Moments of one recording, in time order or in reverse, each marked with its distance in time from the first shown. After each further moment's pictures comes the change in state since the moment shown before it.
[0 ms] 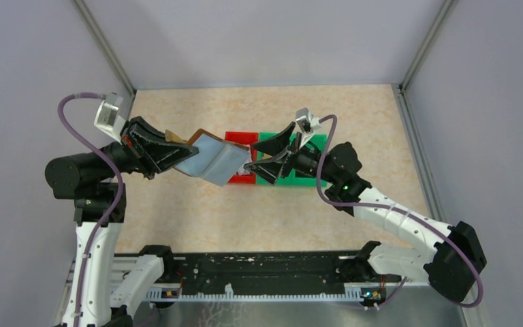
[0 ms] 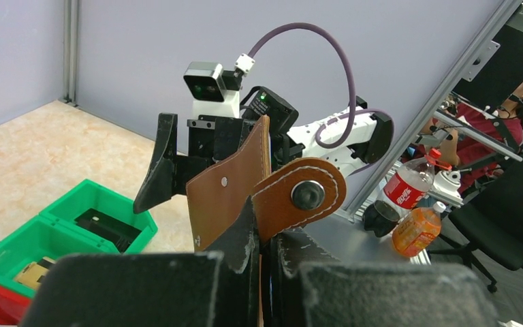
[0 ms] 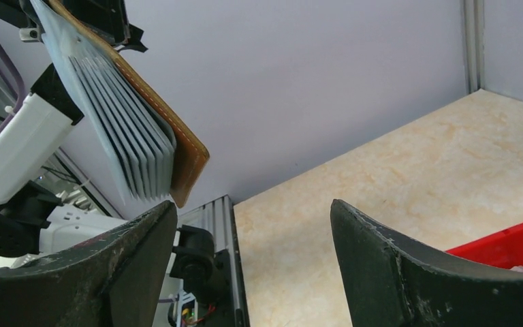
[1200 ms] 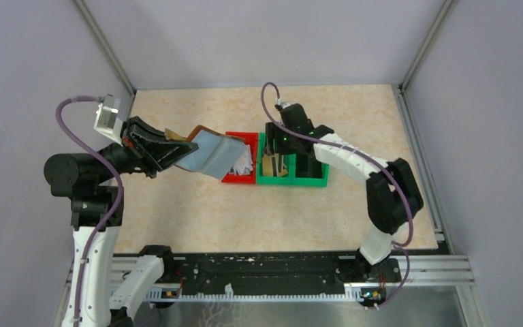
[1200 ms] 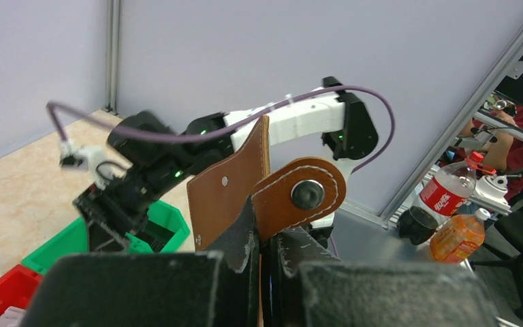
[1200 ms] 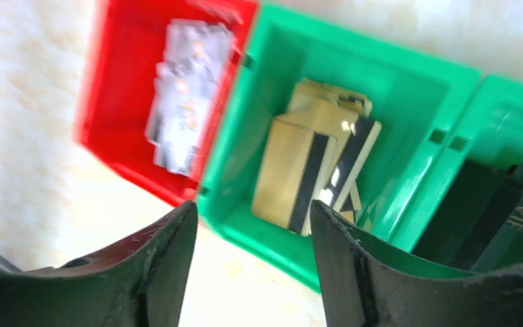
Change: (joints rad) left arm 0.000 -0.017 0.025 -0.151 -0.055 0.181; right arm -0.174 0.666 0.537 -1.024 0.414 -0.138
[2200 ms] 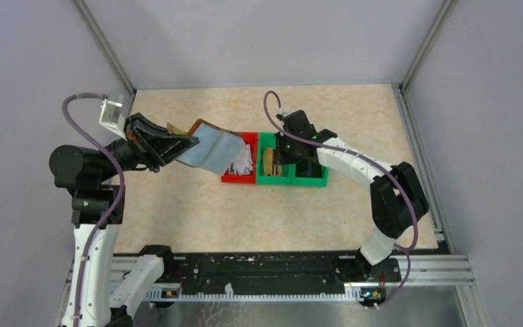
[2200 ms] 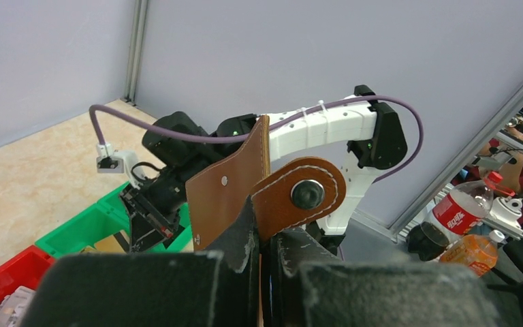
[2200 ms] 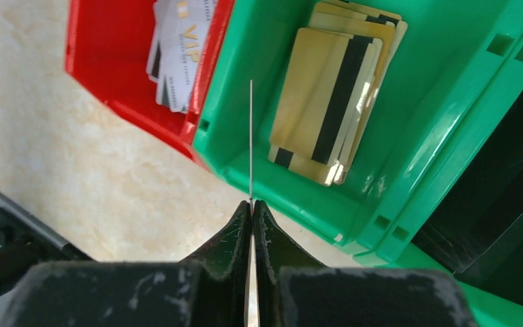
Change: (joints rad) left arm 0.000 0.011 0.000 -0.099 -0.062 0.062; right arm 0.000 -0.126 -0.073 -0.079 -0.101 0.016
